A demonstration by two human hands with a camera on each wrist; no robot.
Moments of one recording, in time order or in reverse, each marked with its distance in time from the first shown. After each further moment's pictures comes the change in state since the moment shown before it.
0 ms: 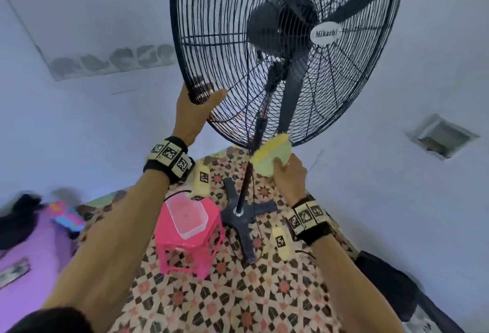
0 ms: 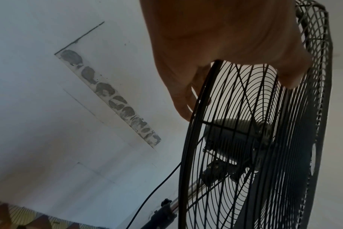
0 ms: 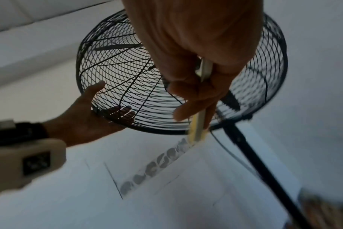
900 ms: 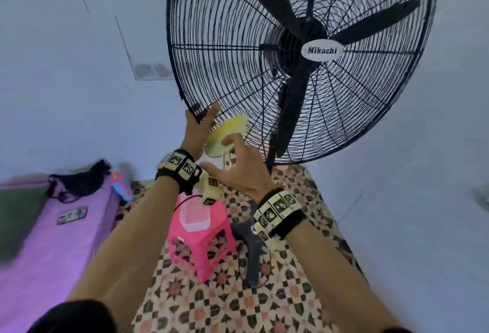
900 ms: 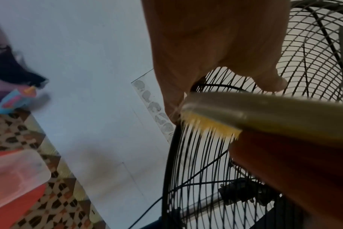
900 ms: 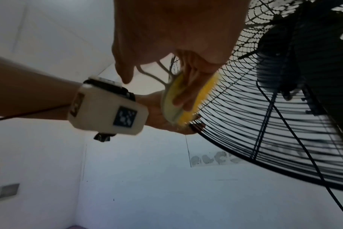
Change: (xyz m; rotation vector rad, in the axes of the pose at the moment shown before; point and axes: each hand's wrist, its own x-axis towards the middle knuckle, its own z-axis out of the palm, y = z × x) left_hand -0.046 -0.020 0.086 0.041 0.402 -0.235; right_hand 0.028 -0.014 -0.057 0.113 -0.502 -0.928
